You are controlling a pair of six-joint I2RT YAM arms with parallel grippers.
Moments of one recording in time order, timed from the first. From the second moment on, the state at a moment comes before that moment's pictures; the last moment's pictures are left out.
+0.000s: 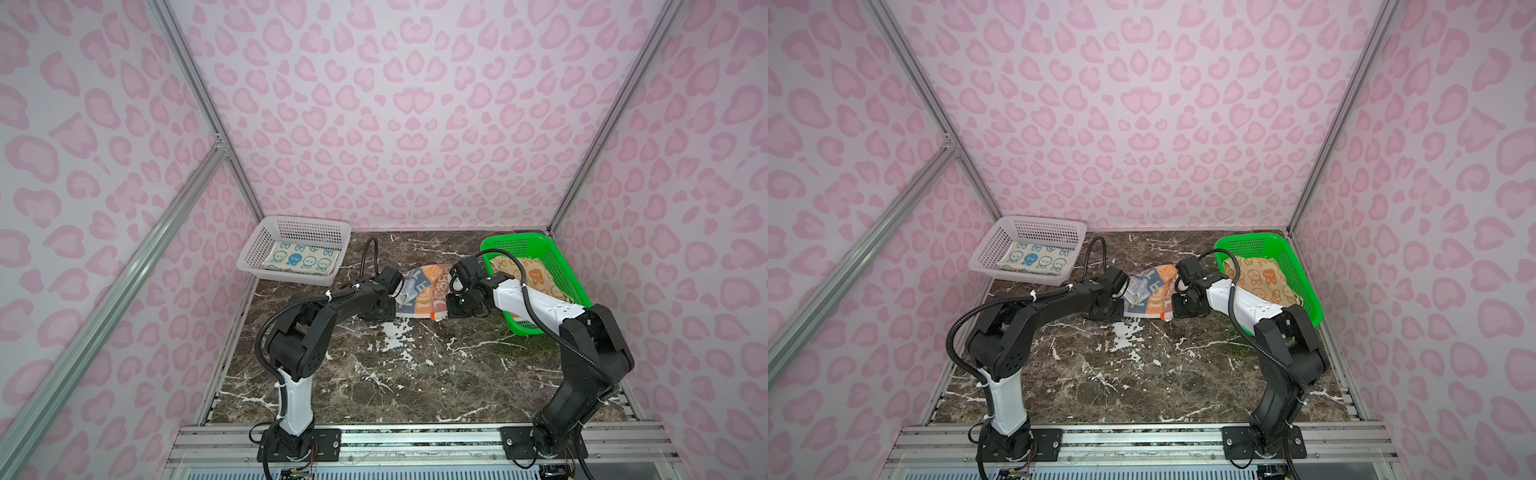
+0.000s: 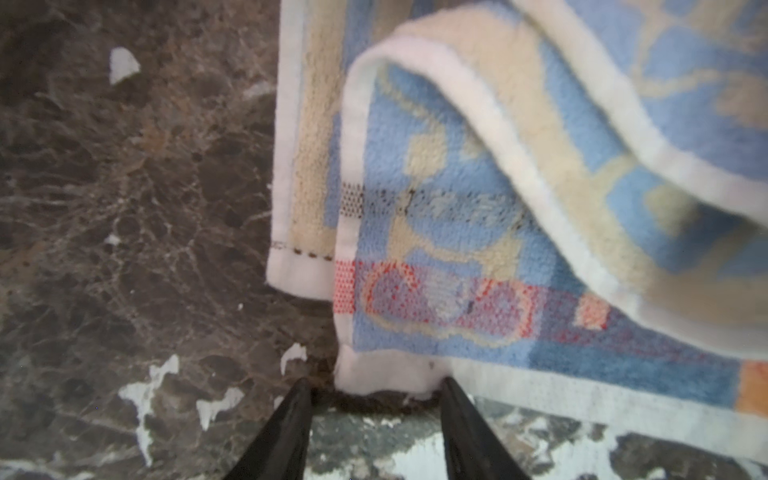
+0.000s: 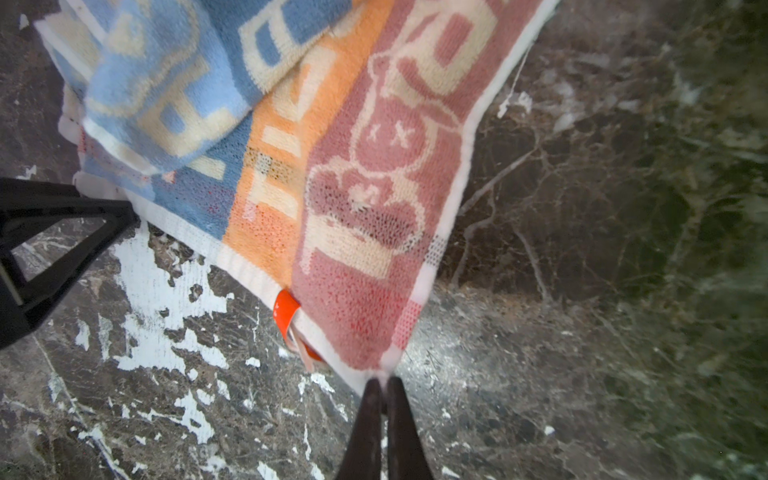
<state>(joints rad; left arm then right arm) -0.58 1.94 1.26 -0.61 -0.14 -0.52 0.47 1.73 1.18 -0.66 -0.13 0.35</state>
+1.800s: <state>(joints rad) -0.49 1.86 1.45 -0.66 -0.10 -0.52 0.43 1.66 1.32 -0.71 -0.14 0.34</state>
